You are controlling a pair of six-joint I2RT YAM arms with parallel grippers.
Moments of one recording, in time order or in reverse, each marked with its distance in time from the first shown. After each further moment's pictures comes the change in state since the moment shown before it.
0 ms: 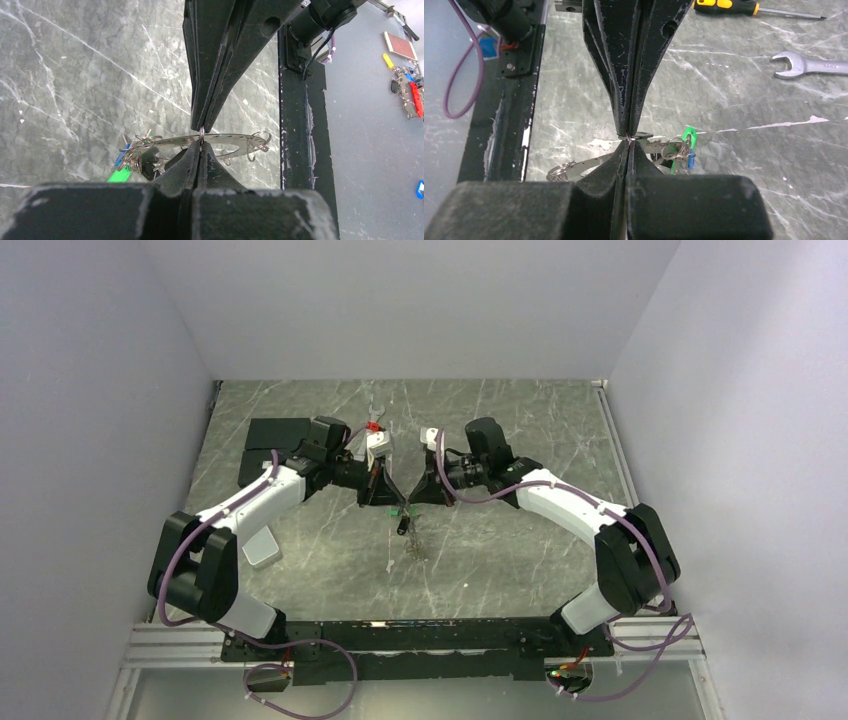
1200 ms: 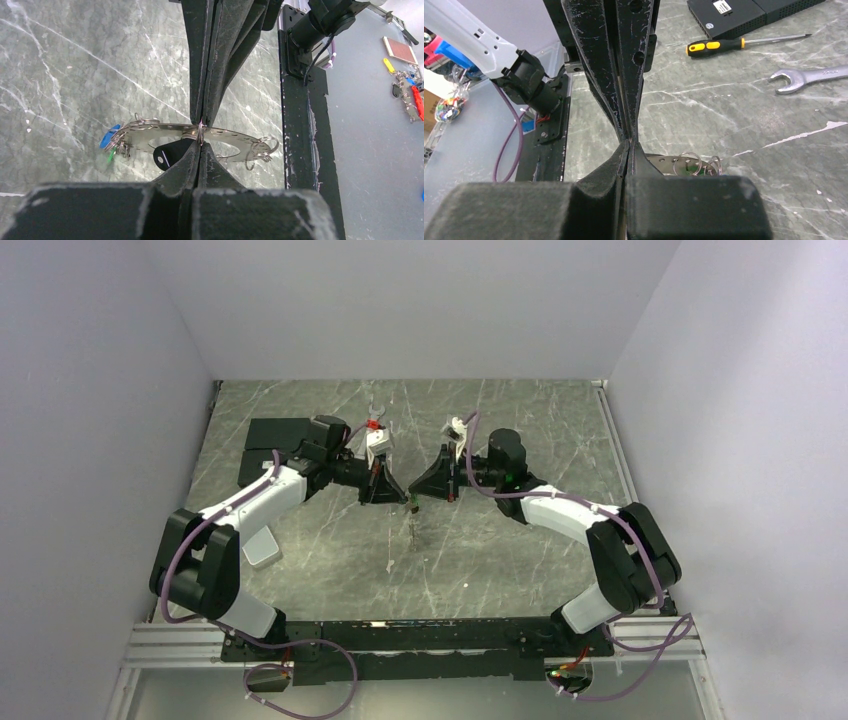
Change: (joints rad) left arm 0.003 0.014 -0.009 0.071 0.014 -0.027; right arm -0.069 0.000 -0.230 0.679 -0.051 0.606
